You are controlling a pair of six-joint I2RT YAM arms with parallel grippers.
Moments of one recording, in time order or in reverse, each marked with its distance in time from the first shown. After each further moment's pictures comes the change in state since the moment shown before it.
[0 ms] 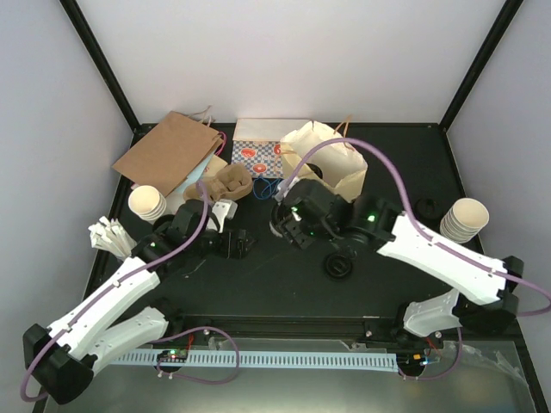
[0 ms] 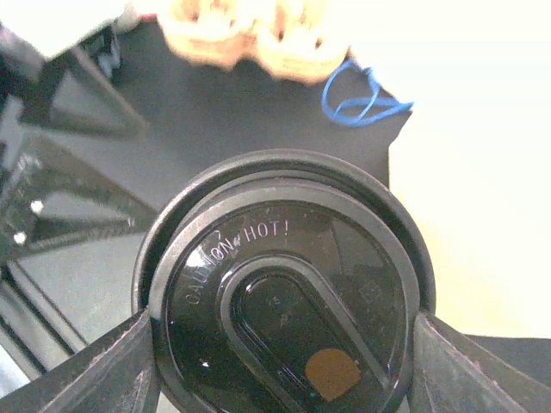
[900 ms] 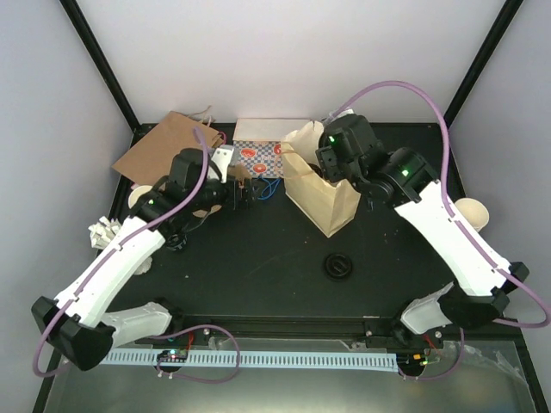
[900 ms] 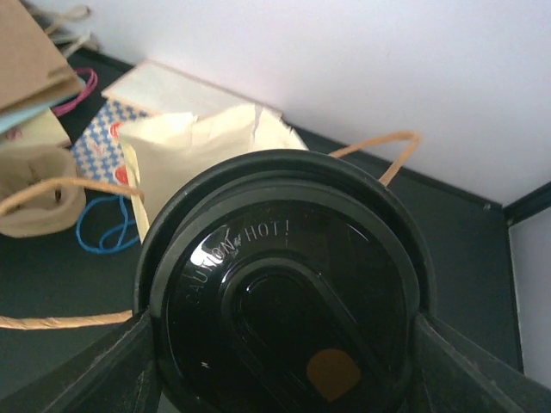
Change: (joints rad) left arm 0.066 0.236 0.431 -0.006 -0.058 0.120; right arm -0.326 0.055 0.368 -0.060 0.295 -0.102
